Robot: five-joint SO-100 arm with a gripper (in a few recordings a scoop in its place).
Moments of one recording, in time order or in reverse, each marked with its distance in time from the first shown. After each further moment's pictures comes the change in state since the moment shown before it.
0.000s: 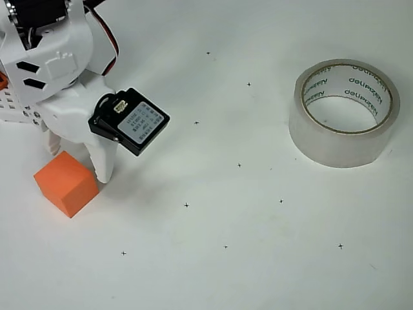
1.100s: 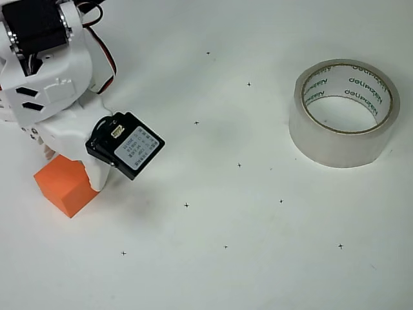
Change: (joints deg) arm 4.0 -8.0 1.0 -3.7 -2.0
